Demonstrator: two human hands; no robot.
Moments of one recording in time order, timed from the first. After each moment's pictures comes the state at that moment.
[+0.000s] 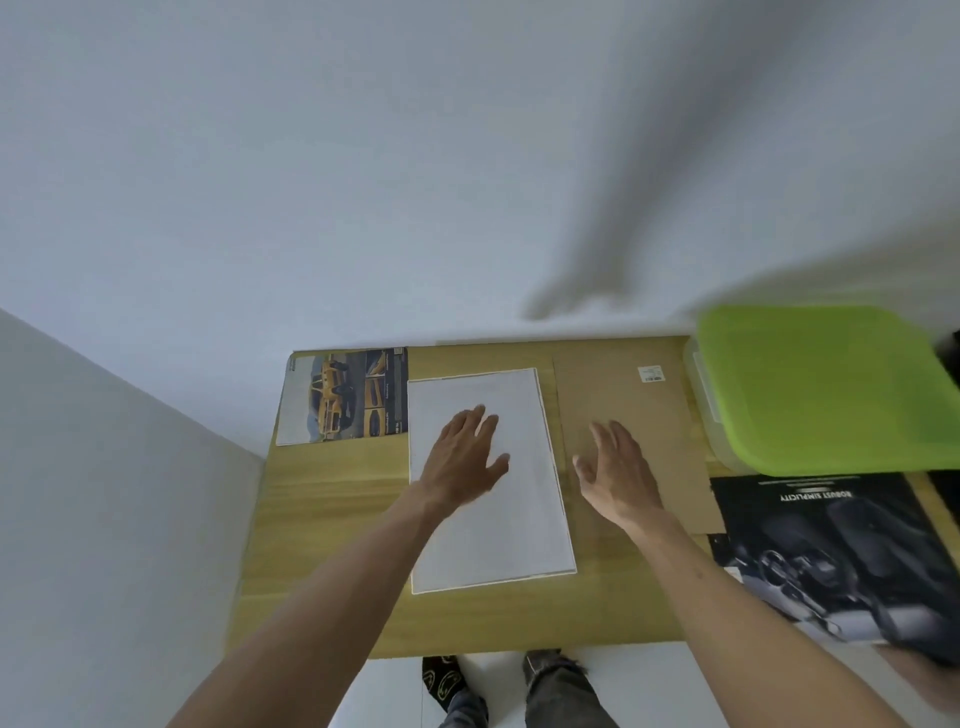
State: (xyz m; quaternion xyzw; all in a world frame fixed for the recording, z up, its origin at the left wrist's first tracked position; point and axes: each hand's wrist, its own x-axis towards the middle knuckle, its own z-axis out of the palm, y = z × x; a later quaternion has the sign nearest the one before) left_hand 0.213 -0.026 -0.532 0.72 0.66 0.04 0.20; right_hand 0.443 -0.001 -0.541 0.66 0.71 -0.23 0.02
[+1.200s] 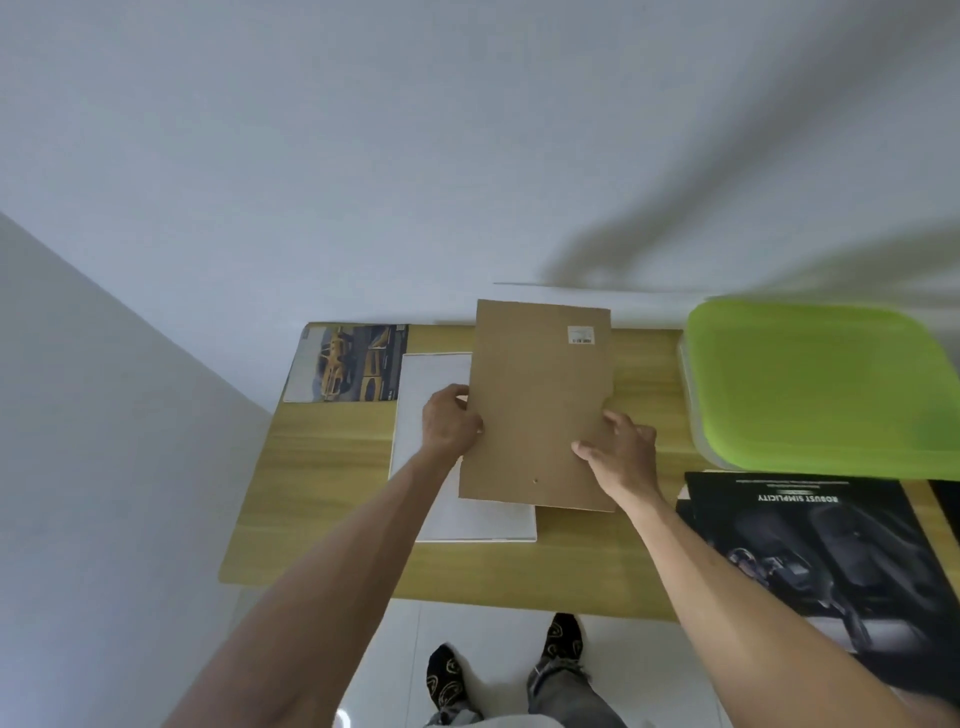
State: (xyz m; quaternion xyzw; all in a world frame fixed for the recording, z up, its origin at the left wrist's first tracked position) left_hand 0.264 -0.028 -0.499 0.32 0.81 0.31 0.38; right_hand 0.495 -0.003 -0.530 0.68 0.56 -0.43 -0.18
